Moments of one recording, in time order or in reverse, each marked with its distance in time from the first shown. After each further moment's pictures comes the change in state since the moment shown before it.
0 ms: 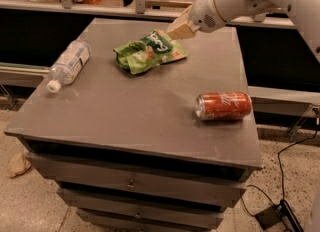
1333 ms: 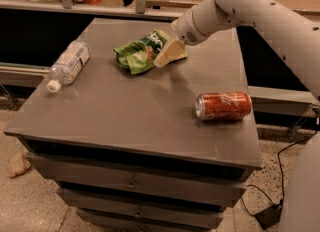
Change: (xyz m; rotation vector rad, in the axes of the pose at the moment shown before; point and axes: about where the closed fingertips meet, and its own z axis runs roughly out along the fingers) arm 0.030 -0.008 0.065 0.035 0.102 -0.005
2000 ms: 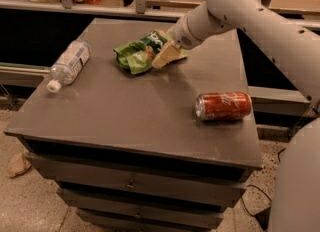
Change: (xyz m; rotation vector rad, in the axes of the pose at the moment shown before) arm 0.010 -0.004 0.022 0.010 0.028 0.018
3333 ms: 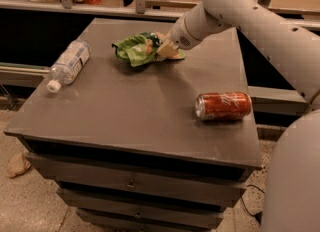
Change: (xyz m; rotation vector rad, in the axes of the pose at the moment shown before) arm 0.004 0.002 0.006 -0.024 0.037 0.010
